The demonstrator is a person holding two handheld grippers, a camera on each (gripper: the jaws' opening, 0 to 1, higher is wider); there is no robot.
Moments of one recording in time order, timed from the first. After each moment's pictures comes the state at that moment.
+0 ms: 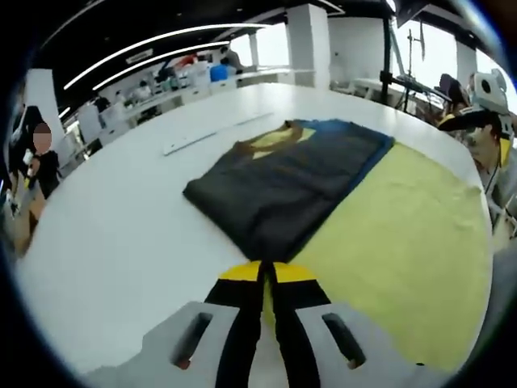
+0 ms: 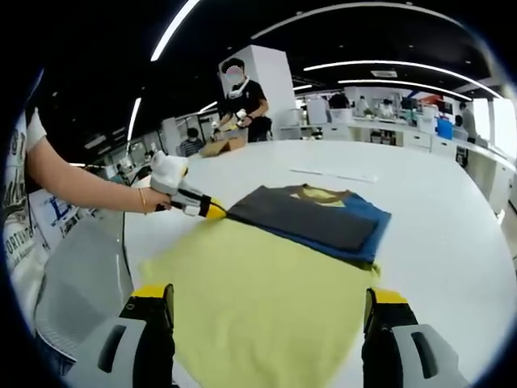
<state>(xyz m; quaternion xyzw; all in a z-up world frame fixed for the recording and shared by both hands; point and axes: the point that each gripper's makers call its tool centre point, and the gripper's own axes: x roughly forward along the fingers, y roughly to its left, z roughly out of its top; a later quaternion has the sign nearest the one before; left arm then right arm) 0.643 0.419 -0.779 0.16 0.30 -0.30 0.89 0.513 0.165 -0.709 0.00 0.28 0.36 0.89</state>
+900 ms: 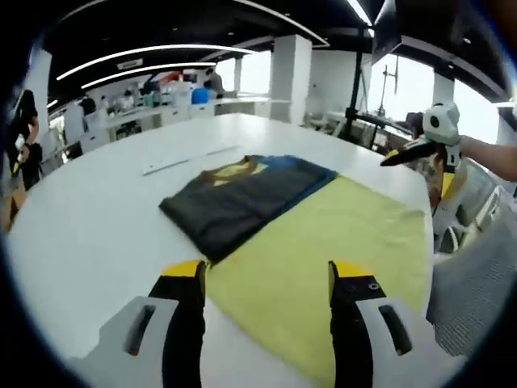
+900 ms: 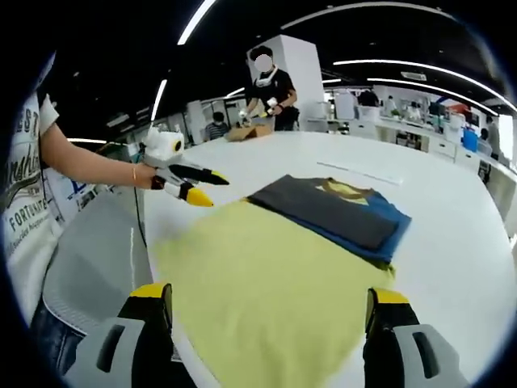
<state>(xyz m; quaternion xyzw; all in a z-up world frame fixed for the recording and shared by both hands) 0.561 0.407 -0.725 0.07 0.25 -0.39 0.88 0.489 0.169 -0.710 -0.05 0.29 0.42 0.86</state>
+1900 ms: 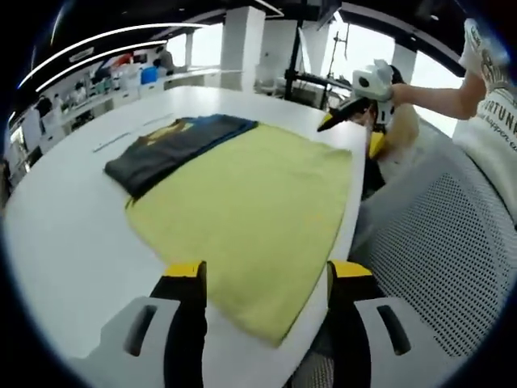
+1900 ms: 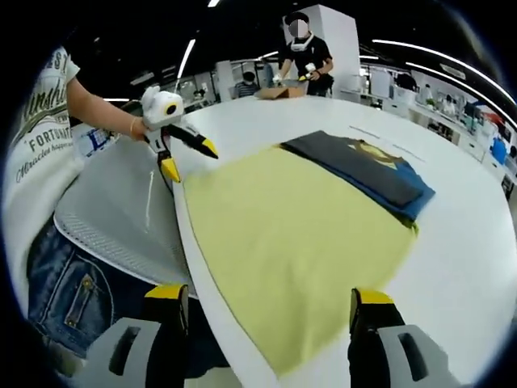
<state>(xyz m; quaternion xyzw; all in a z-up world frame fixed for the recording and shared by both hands) 0.437 0.396 -0.758 0.13 0.32 -0.48 0.80 0.429 0.149 -0.752 -0.13 0.36 0.47 0.79</state>
